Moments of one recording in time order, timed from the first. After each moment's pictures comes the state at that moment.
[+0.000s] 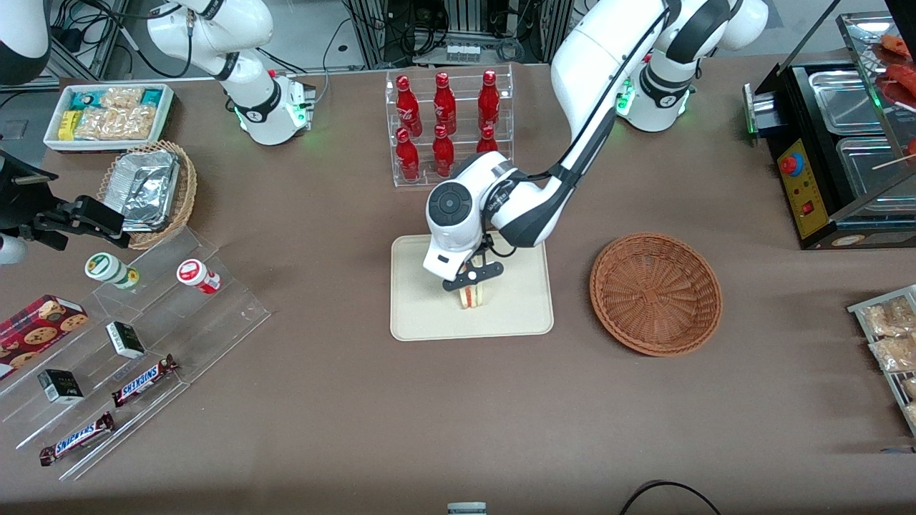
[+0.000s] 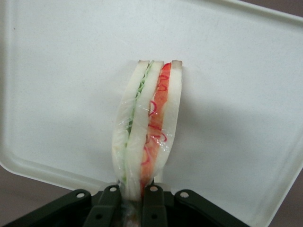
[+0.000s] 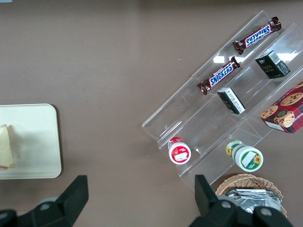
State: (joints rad) arm -0.71 0.75 -0.14 -1.41 0.02 2.04 -1.14
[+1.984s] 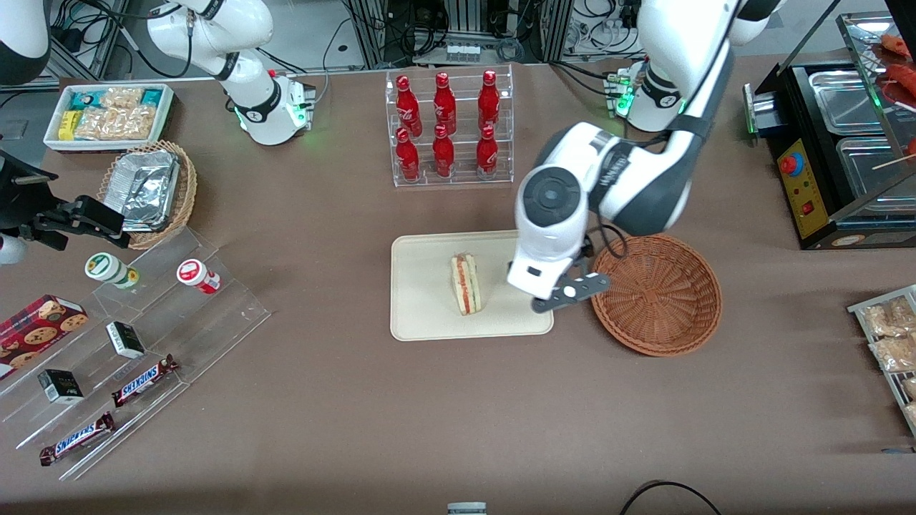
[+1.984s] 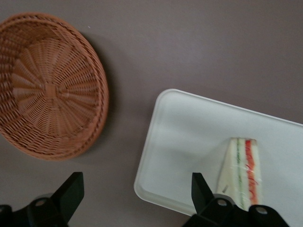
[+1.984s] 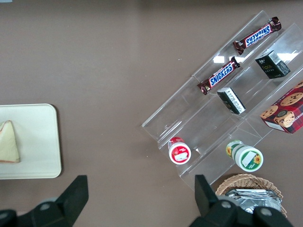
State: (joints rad) arm -0.47 0.48 -0.11 -1.41 0.11 1.72 -0.89
